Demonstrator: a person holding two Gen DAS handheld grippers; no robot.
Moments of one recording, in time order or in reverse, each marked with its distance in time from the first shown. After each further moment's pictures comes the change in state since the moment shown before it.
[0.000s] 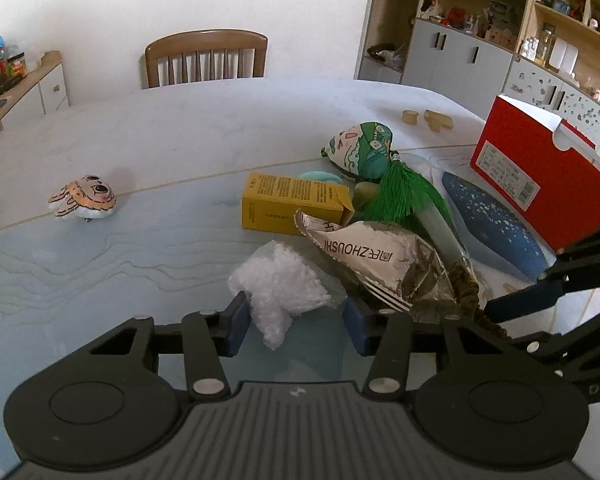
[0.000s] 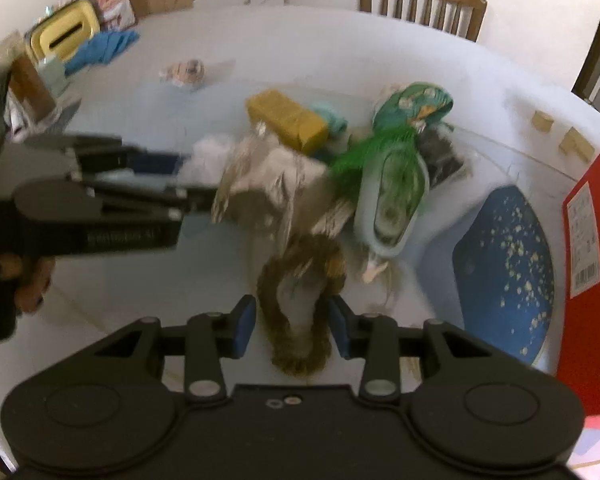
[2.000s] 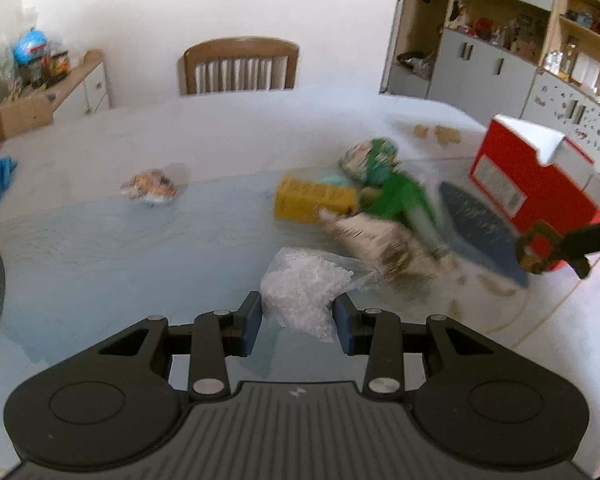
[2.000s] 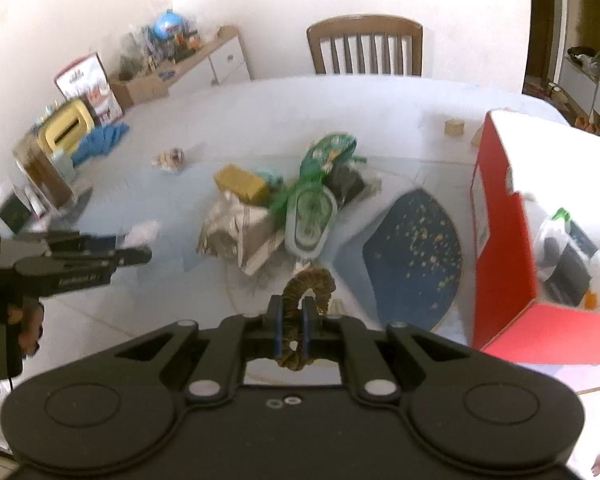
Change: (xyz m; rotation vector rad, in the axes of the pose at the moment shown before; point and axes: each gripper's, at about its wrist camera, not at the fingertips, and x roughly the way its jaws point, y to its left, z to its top) left arm -0.080 -0.013 -0.007 -0.046 -0.014 0.078; right arm -0.113 -0.060 -0.039 0.204 -0.223 0.055
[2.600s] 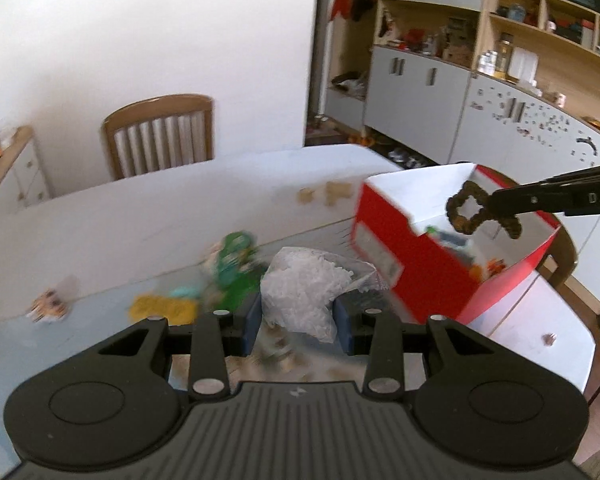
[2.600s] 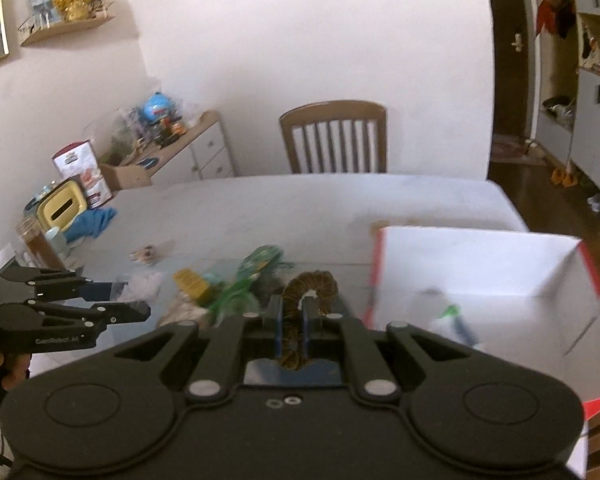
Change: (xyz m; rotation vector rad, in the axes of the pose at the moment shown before) left arm -0.017 -0.142 0.079 0.139 -0.085 -0.117; right arm -0.086 -0.093 0.033 -0.006 -0.221 -0.045
